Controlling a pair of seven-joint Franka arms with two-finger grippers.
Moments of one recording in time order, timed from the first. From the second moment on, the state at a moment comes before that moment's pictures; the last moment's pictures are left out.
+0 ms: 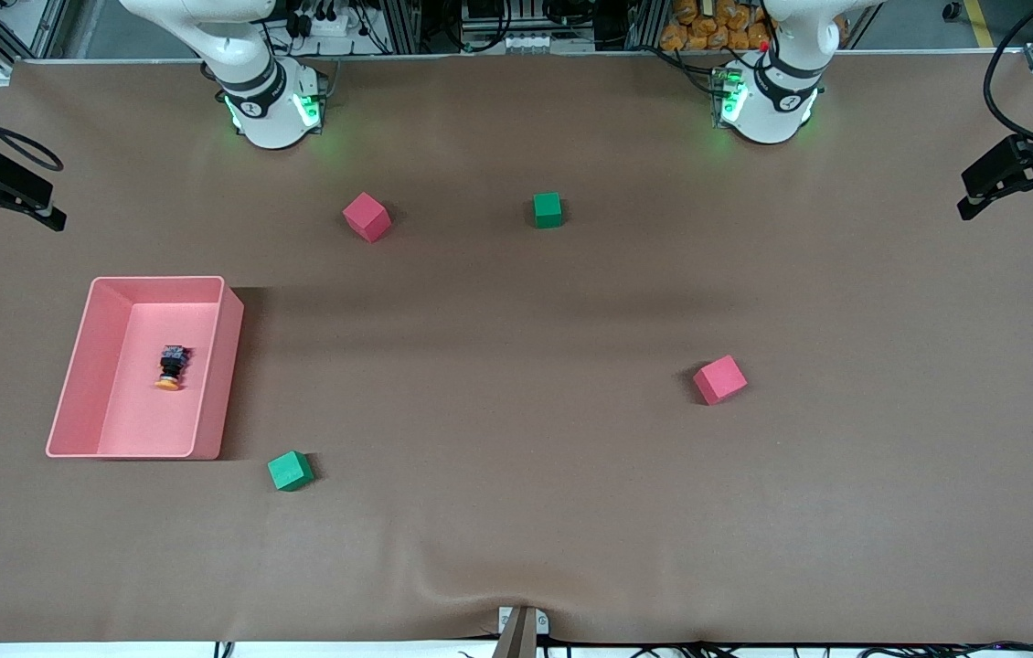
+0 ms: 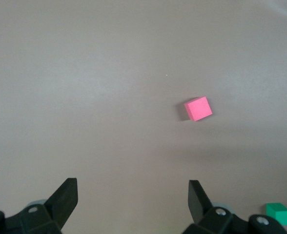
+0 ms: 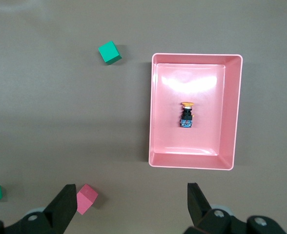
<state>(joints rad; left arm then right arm) 0.27 -0.09 -0.29 -1.56 0.00 1.55 -0.05 -0.04 -0.03 -0.01 -1.53 0.07 1.50 -0.08</state>
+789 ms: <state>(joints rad) 0.28 -0.07 -0.28 -1.55 0.03 1.55 -0.05 -0.04 0.01 -0.01 -1.53 0.04 1.47 -0.08</state>
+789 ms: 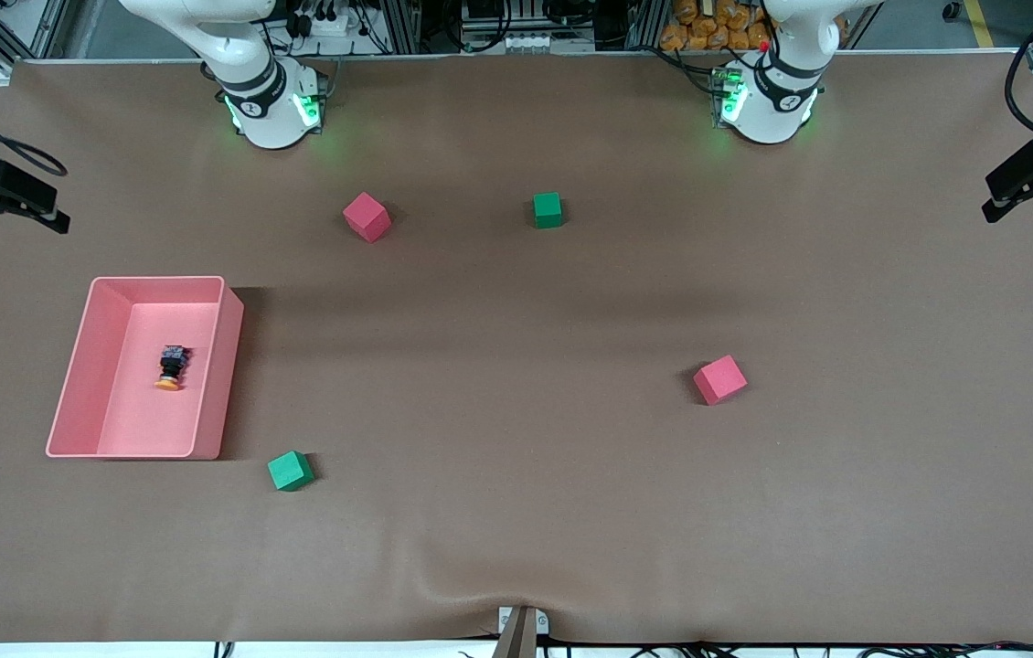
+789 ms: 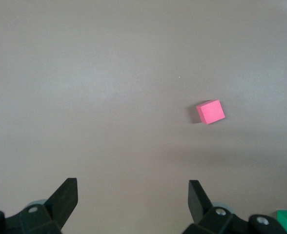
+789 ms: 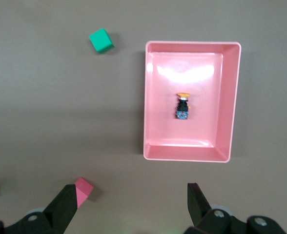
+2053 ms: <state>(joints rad) 0.28 -0.06 -0.29 -1.55 0.03 1.53 -0.05 -0.23 0.43 -0.02 -1.95 0.03 2.21 -0.20</state>
